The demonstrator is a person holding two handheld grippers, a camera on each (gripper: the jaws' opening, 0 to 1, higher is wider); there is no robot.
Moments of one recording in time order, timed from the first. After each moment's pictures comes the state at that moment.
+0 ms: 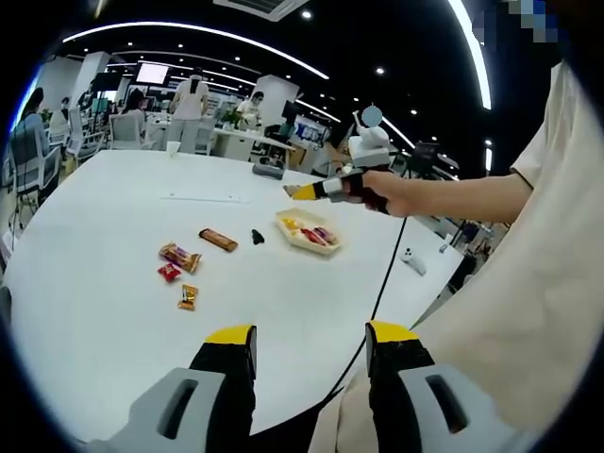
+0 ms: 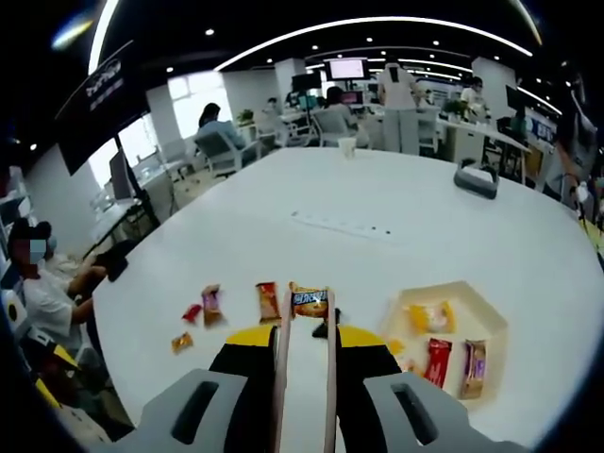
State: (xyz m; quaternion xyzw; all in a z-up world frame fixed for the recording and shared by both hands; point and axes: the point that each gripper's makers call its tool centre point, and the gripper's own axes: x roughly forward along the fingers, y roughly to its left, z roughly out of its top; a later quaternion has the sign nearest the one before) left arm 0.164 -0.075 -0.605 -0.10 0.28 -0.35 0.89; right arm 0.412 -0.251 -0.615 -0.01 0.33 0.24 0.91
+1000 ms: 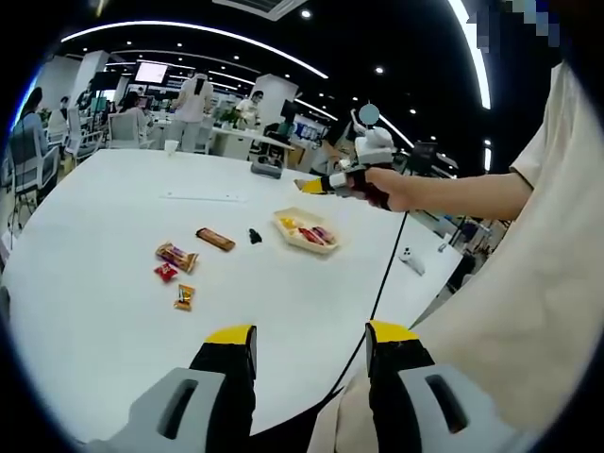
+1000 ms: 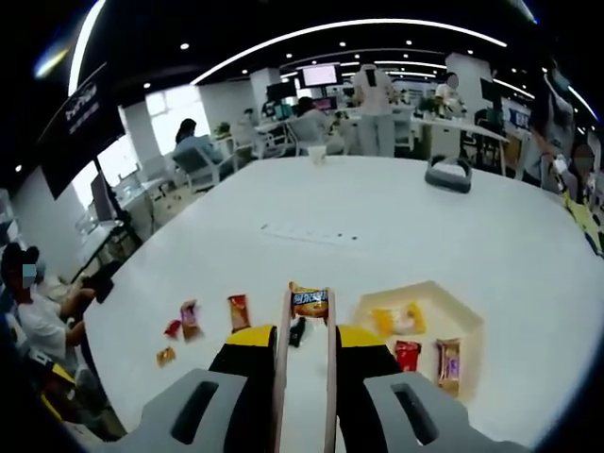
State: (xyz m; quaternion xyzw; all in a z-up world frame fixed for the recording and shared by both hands) left arm 0.164 -0.080 -0.605 -0.10 0.28 -0.36 0.89; right arm 0.427 -0.294 -0.605 0.02 0.32 0.20 0.93
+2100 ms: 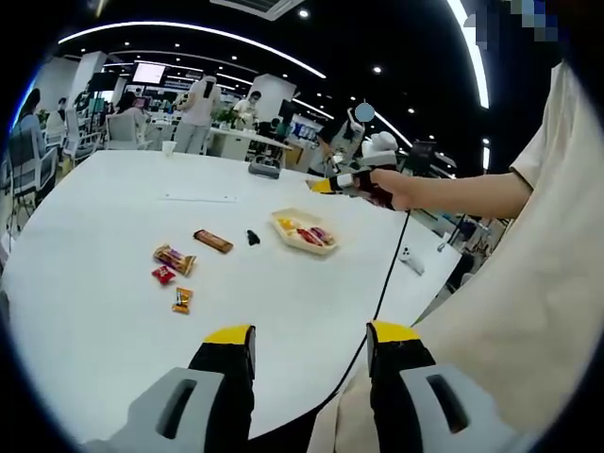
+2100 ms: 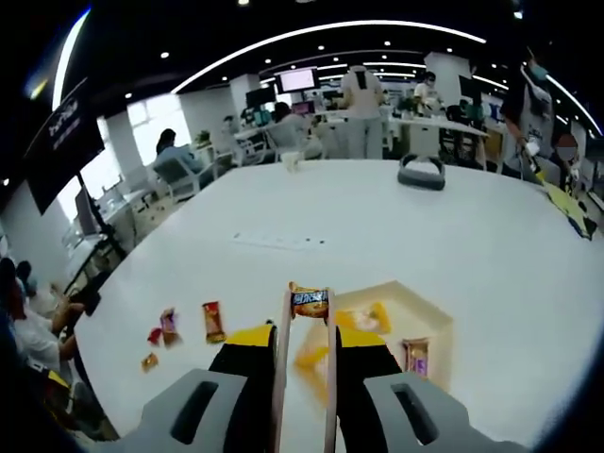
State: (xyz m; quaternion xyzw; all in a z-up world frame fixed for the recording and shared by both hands) left arm 0.167 -0.083 -0.605 -0.10 0.28 -0.36 0.88; right arm 0.436 -0.338 -0.603 0.04 0.32 0.15 0.94
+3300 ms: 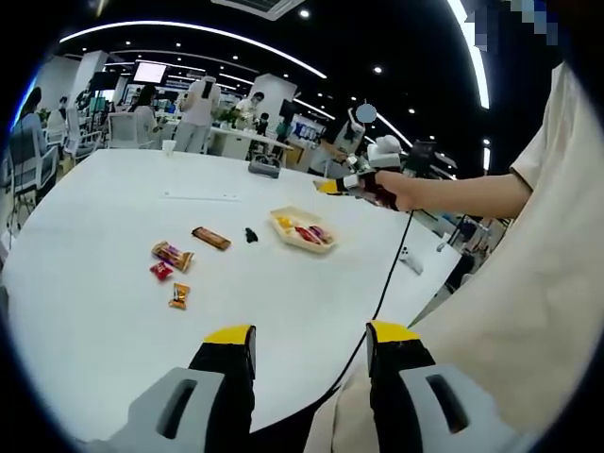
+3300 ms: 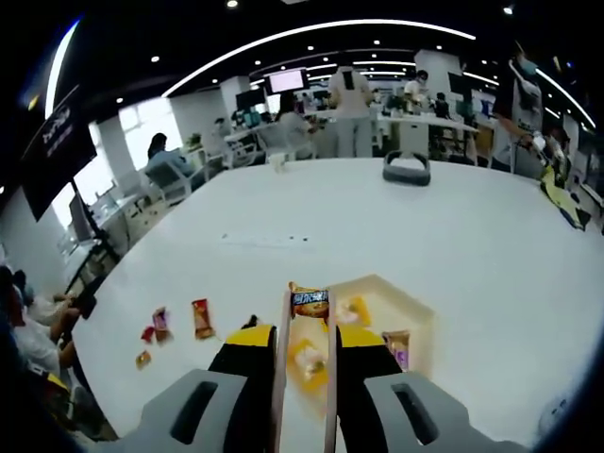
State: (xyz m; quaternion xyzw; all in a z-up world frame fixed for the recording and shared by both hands) left arm 0.159 -0.087 -0.606 -0.10 0.28 -0.36 0.88; right arm 0.427 -0.361 -0.604 0.04 0.32 0.14 0.94
